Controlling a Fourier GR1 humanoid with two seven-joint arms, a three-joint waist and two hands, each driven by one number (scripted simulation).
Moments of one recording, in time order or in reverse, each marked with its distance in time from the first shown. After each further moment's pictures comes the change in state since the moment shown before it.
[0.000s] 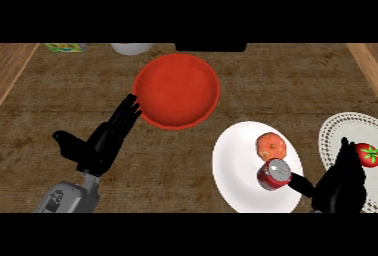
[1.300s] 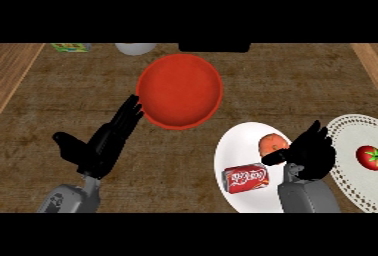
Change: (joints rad) left arm 0.014 -0.015 -0.003 -0.050 -0.015 0.005 0.042; right arm -0.333 0.024 -0.001 0.161 -0.084 0.462 0.409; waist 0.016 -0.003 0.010
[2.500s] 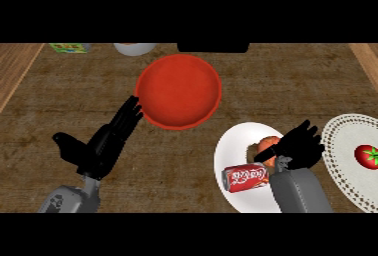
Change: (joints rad) left arm 0.012 -0.017 0.020 -0.002 -0.019 -0.021 0.012; right arm -0.078 0.002 -0.020 0.207 0.002 -0.059 0.000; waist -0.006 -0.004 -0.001
